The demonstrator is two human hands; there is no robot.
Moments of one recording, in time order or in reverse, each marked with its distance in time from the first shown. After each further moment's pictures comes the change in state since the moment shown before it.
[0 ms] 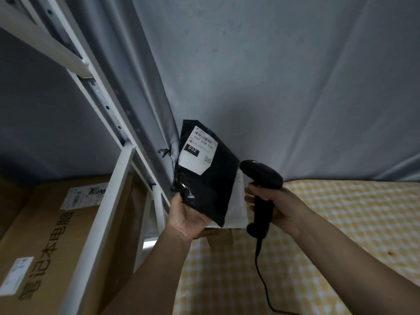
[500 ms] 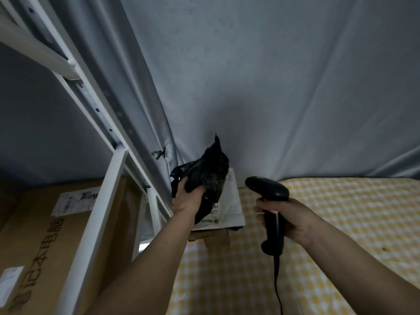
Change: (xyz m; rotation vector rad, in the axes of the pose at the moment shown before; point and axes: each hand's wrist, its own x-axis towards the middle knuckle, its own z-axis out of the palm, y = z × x) left_hand 0.057 0.006 -0.003 1.084 0.617 0.277; right_hand -0.004 0.003 -0.027 -0.107 0.095 0.098
